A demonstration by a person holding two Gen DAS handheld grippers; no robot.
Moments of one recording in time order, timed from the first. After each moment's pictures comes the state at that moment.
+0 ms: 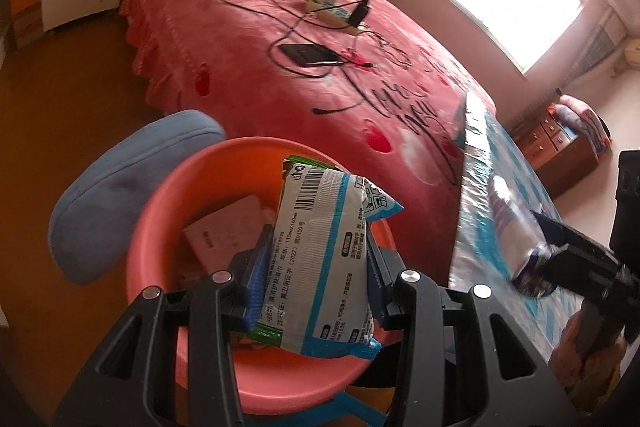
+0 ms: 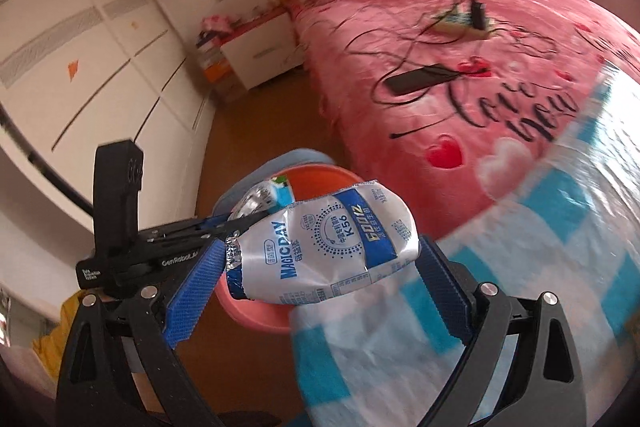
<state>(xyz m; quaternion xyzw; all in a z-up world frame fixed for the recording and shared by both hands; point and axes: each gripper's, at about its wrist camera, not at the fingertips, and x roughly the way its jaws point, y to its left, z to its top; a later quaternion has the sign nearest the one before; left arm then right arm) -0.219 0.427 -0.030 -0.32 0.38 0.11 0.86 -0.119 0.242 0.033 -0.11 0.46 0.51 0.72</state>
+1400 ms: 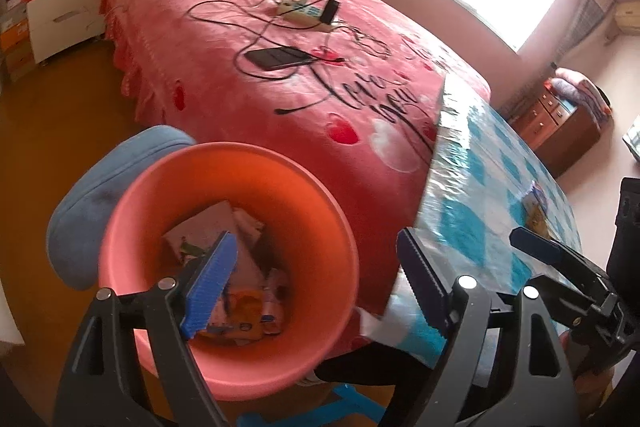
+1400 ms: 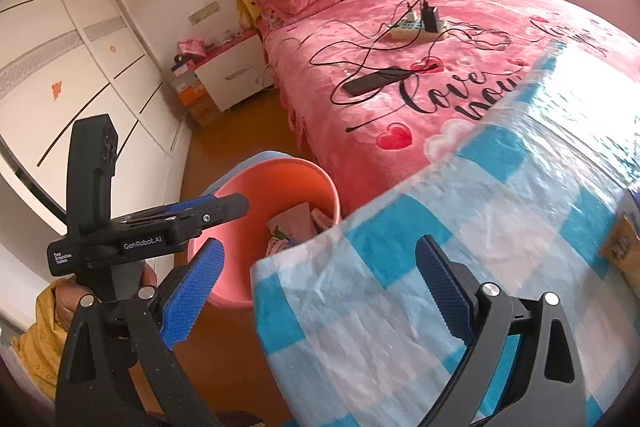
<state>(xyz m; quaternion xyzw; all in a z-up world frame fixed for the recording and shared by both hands) -0.202 0.368 -0.001 -0.26 0.39 0.09 0.88 -0.123 0.155 0.033 -0.06 0.44 0.46 0.77</state>
